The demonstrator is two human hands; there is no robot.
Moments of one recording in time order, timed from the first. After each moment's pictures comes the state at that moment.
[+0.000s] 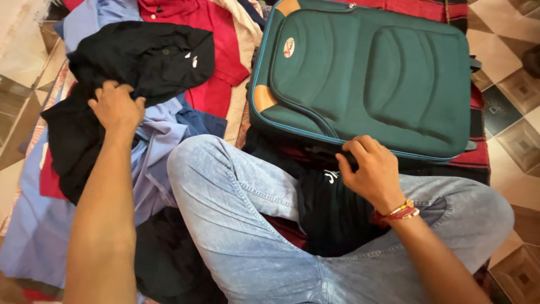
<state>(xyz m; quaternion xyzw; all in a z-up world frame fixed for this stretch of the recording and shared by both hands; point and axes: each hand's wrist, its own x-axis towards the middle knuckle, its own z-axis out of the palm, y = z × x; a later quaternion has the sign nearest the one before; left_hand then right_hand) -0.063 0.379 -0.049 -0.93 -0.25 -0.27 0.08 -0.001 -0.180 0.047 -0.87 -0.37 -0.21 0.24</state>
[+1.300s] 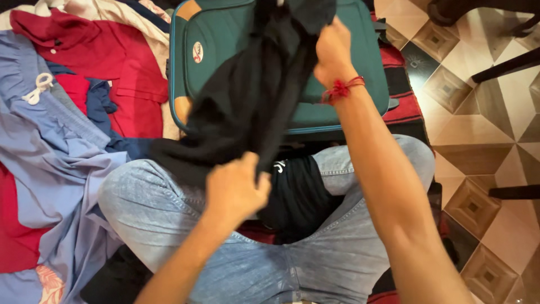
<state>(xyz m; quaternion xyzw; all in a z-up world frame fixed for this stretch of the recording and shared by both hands) -0.077 -0.027 0.047 -0.98 0.01 -0.02 -0.20 0.220 -0.203 0.039 -0.52 -0.02 -0.01 0.85</state>
